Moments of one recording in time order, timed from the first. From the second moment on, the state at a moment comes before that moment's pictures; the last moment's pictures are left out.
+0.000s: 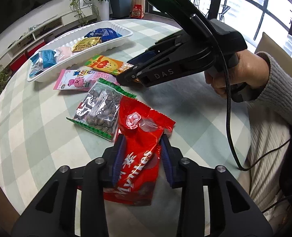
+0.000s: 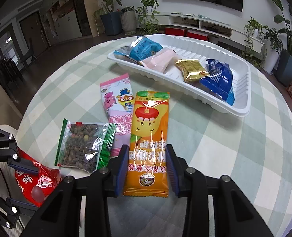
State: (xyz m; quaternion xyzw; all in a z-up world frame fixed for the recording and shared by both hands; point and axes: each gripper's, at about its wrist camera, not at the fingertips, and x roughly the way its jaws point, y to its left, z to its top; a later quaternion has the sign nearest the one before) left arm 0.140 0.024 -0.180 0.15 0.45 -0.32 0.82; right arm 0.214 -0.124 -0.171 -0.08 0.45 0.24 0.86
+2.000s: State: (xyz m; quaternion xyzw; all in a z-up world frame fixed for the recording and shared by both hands) left arm 0.297 0.059 -0.067 -0.05 0.38 -0.29 0.88; right arm 0.303 -0.208 -0.104 0.16 0.39 0.25 0.87
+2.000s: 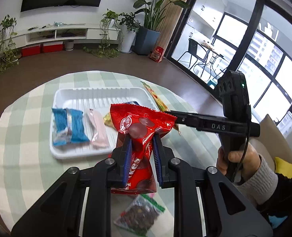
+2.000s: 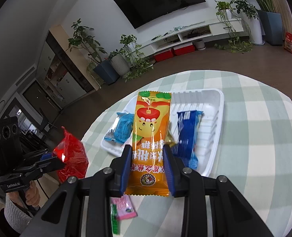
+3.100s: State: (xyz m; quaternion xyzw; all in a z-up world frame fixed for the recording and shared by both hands) left arm 0.429 0.047 -0.109 -0.10 0.40 -0.20 0.89; right arm 0.370 -0.200 -0.125 0.11 0.39 0.21 0.89
